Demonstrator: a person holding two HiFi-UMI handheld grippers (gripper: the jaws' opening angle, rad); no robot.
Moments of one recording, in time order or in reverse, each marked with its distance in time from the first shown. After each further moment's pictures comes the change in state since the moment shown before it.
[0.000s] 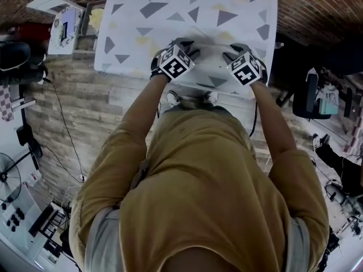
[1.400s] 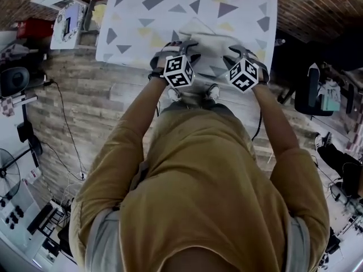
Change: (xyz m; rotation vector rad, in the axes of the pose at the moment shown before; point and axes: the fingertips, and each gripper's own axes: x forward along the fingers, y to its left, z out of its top) left arm -0.014 -0.058 -0.016 0.436 0.034 0.058; right arm -0.013 0.050 -0.026 -0.244 0.000 -0.017
